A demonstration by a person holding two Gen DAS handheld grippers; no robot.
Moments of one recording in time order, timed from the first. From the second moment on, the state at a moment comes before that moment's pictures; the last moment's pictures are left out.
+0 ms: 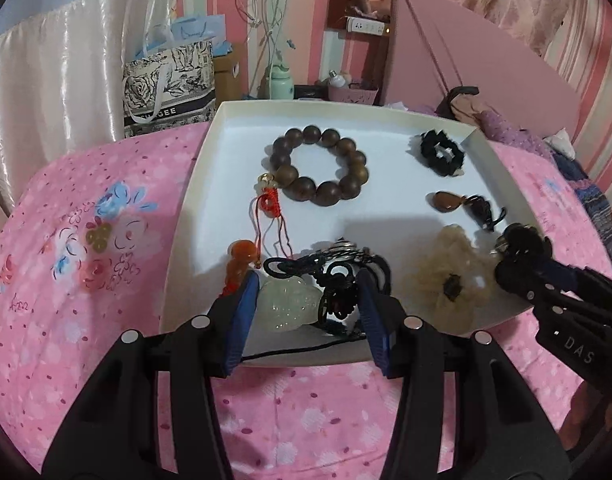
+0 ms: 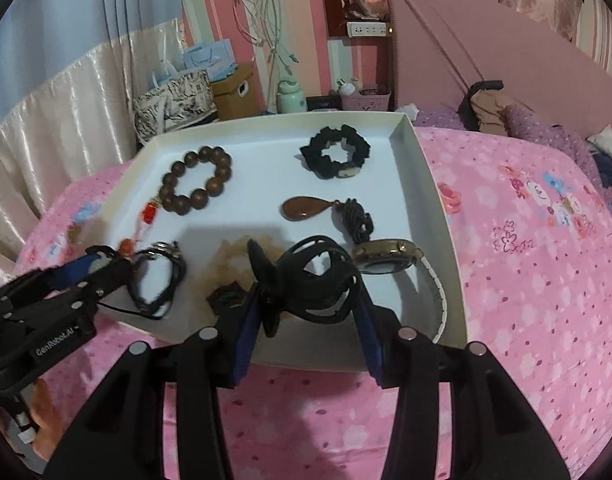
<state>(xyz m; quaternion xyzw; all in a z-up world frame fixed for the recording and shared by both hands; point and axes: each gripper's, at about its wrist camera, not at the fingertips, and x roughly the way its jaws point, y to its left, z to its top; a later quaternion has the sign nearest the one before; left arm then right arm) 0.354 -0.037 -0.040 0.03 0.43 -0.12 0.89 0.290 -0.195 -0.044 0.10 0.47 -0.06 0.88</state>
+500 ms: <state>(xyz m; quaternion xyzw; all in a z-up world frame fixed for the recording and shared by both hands) 0.361 -0.042 -0.061 0.05 0.44 -0.11 0.89 0.294 -0.183 -0.060 0.05 0.46 -0.06 0.88</state>
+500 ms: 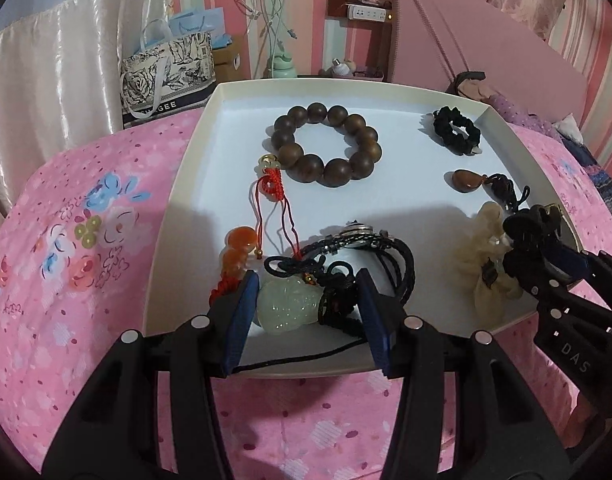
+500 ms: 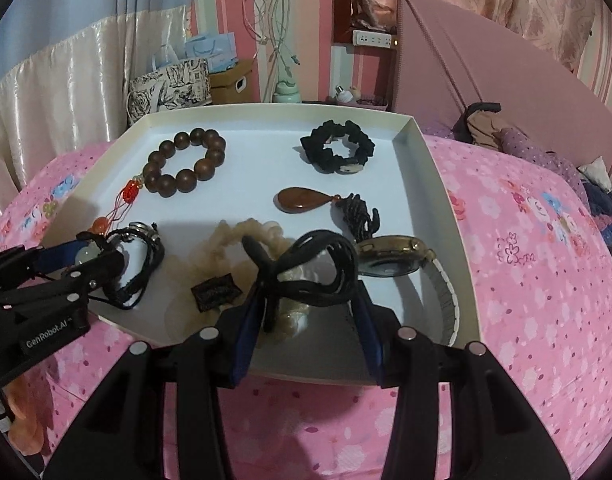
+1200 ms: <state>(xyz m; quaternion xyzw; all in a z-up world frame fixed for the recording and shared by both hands) 0.360 -0.039 -0.061 0.04 0.44 -0.10 0.89 0.292 -0.182 -0.062 0.05 0.46 -0.07 0.88</state>
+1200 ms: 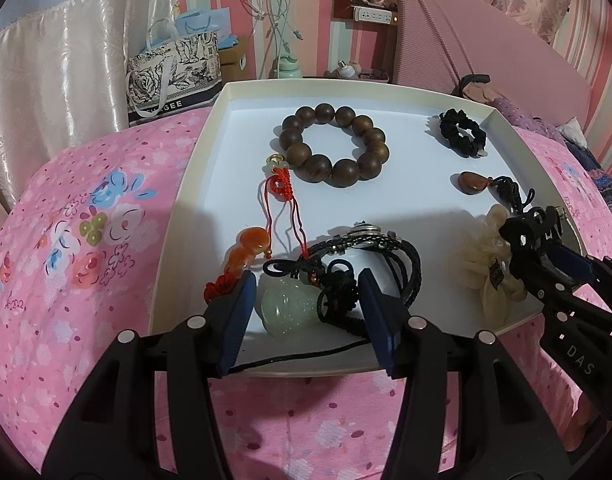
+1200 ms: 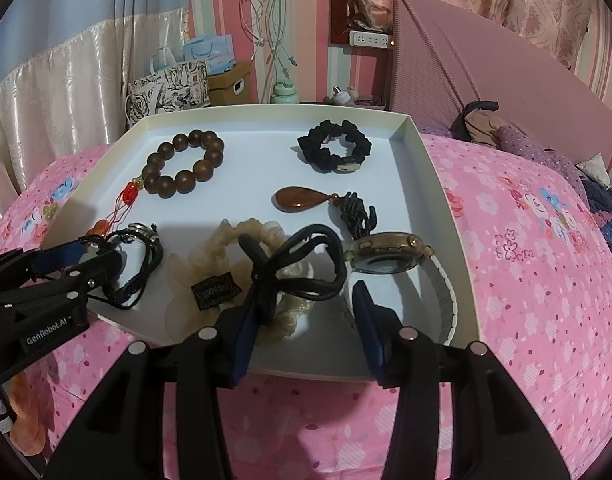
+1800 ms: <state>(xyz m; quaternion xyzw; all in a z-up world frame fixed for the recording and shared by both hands) 0.280 -0.015 0.026 0.06 0.36 -0.07 0.93 0.233 -0.192 0.008 0.05 0.40 -0.07 0.91</state>
